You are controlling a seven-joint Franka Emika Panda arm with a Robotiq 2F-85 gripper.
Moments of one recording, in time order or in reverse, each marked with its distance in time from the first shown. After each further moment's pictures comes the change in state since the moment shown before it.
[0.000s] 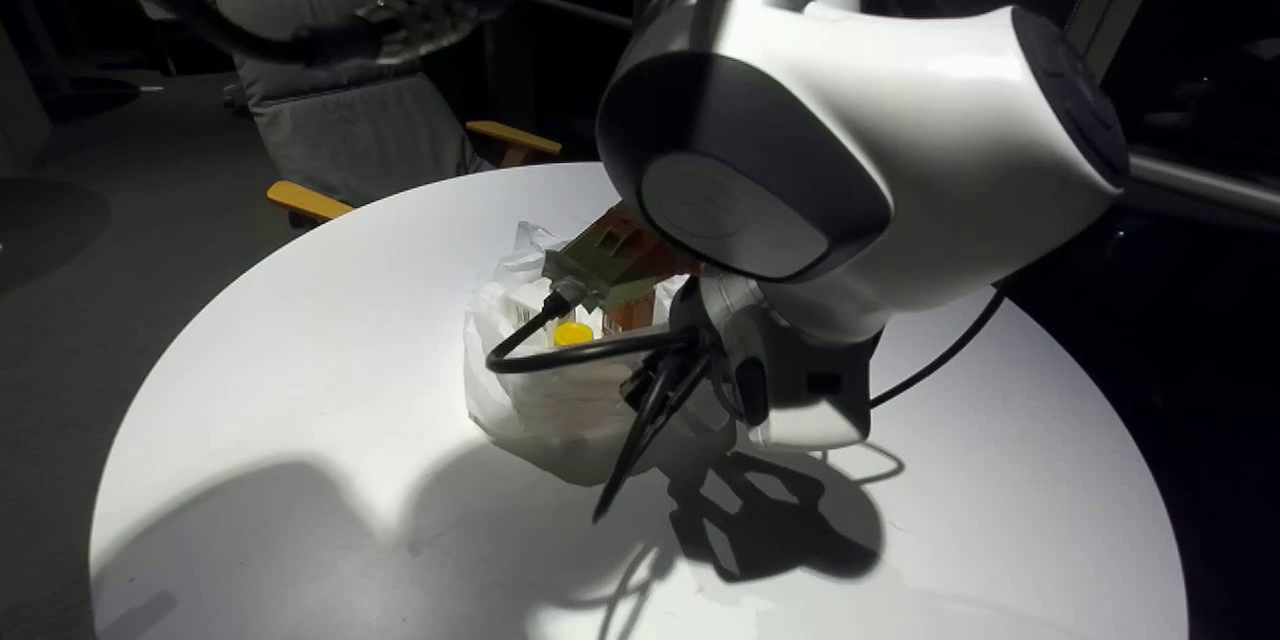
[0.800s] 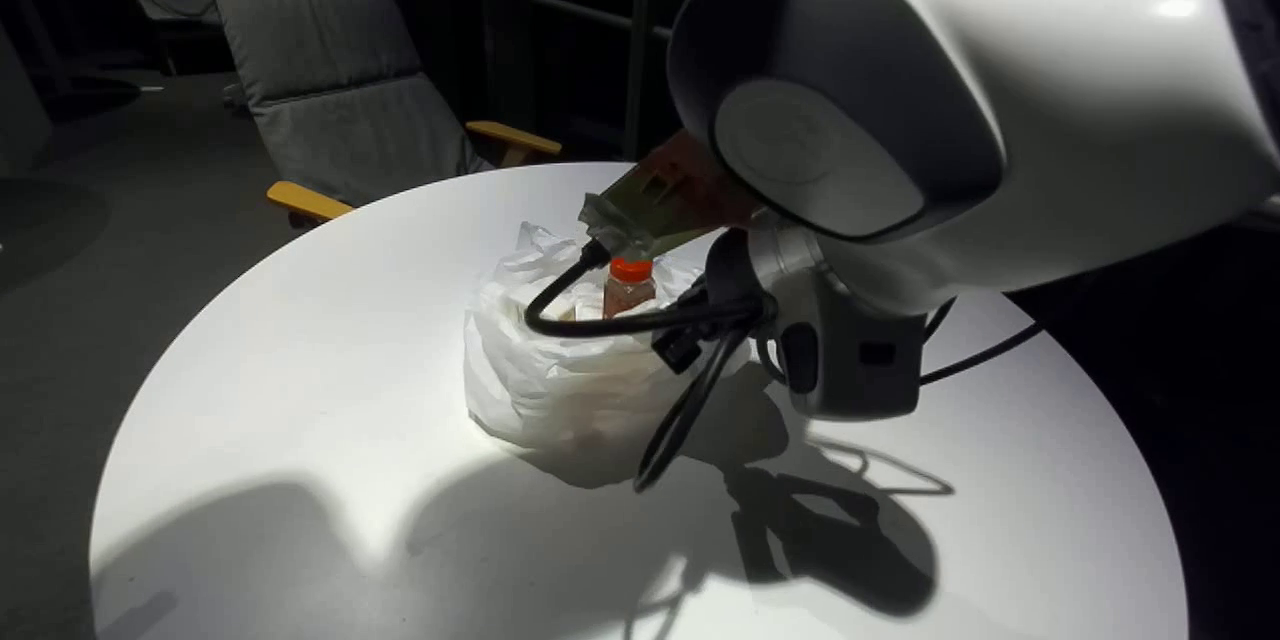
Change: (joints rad) arm -0.028 -0.064 -0.036 0.010 0.082 -0.141 -0.065
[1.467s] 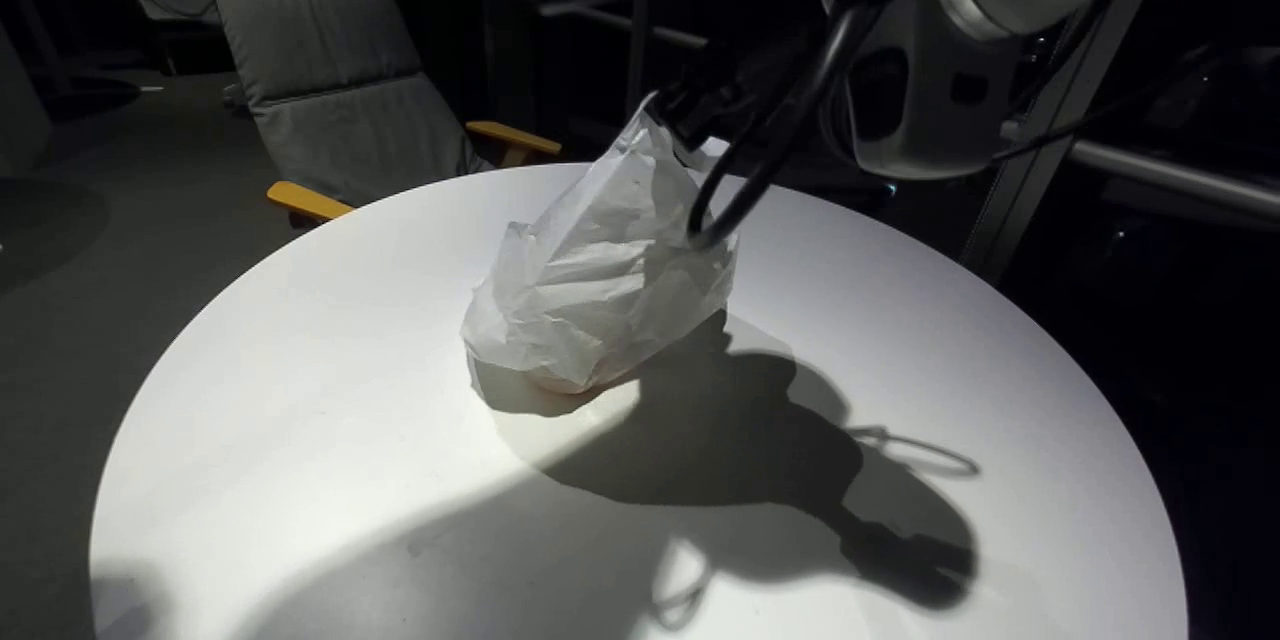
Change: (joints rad) arm -0.010 -0.264 -0.043 -0.028 0.007 -0.281 -0.040
